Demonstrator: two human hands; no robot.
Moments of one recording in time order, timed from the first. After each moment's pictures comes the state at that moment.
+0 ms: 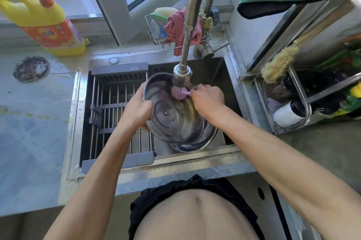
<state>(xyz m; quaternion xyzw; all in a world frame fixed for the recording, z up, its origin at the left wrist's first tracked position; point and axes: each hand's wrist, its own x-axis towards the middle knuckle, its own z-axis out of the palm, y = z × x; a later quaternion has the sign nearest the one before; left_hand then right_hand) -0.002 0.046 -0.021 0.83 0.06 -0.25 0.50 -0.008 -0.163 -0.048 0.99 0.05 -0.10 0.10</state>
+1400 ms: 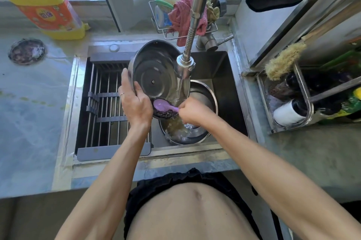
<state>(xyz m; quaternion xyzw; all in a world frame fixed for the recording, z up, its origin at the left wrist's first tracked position) -0.011 0.025 -0.082 0.82 0.18 0.11 0.54 -0.032 -0.124 -0.055 0.90 -0.14 -0.32 -0.27</state>
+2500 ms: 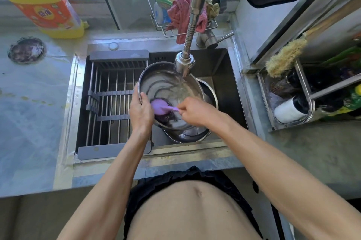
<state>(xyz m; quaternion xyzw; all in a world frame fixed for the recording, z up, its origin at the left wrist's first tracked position) -0.024 0.031 -0.108 0.79 0.18 -0.02 0.58 -0.041 -0.136 -0.049 0.93 -0.01 -0.30 -0.22</state>
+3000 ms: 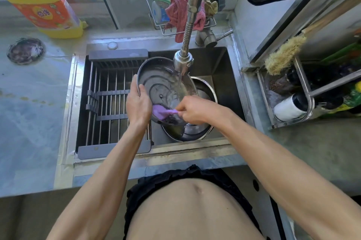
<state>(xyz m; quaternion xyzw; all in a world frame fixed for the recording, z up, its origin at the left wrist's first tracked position) -0.008 0.033 -0.100 0.82 0.15 -0.03 0.56 -0.037 -0.138 -0.036 0.92 0.04 -0.34 -0.19</state>
